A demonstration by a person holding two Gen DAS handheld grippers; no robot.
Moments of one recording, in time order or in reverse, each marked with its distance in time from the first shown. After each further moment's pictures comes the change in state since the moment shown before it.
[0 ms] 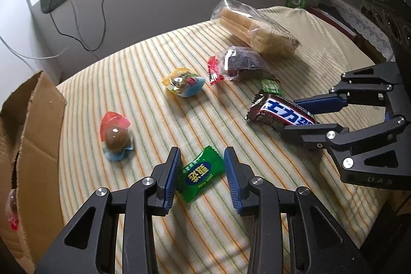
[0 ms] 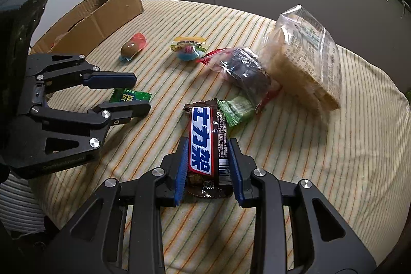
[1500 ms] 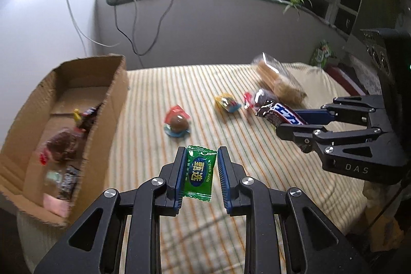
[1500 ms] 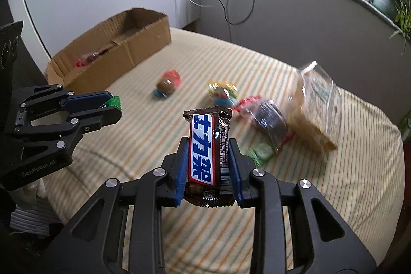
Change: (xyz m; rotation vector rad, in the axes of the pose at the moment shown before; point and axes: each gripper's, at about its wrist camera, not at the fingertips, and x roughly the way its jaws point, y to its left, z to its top) left arm -0.080 0.035 -0.038 -0.283 -0.221 0.060; right arm -0.039 0.048 0.030 -0.081 -0.122 0.000
